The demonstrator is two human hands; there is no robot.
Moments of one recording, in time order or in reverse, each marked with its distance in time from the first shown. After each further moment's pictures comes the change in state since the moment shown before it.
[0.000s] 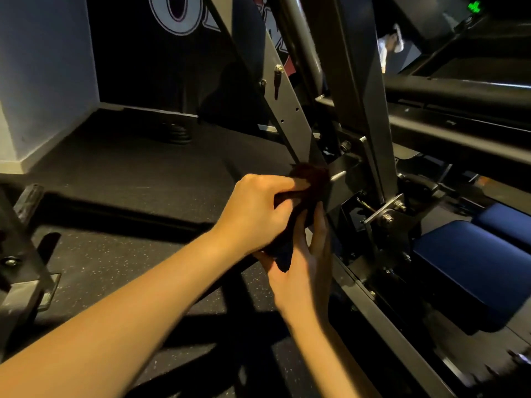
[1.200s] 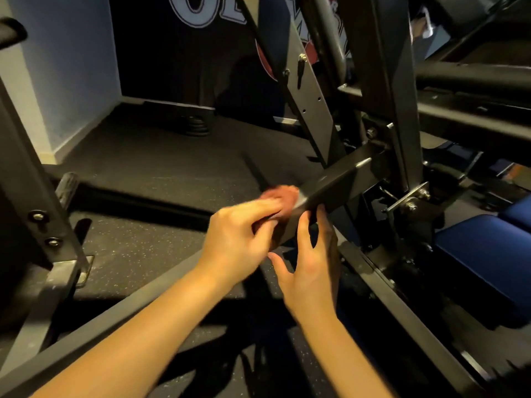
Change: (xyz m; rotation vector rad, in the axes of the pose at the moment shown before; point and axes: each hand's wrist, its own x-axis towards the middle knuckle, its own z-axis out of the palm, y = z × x) left_hand -0.086 -0.020 -0.020 0.092 0.182 -0.075; right_hand -0.029 -0.018 0.003 0.002 -0.163 0.010
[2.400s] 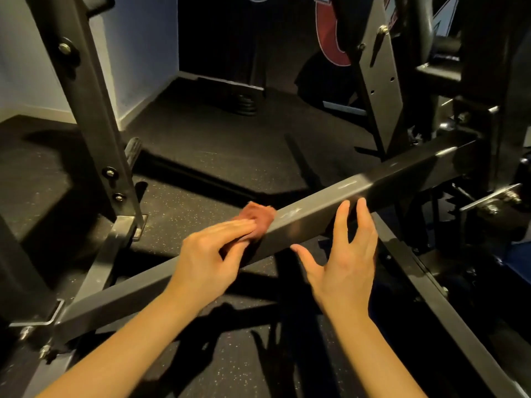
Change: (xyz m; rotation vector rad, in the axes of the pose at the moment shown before) left_hand -0.098 -0.050 -0.069 0.138 0.009 -0.192; right_hand -0.020 -0.018 0.009 -0.133 0.019 -0.116
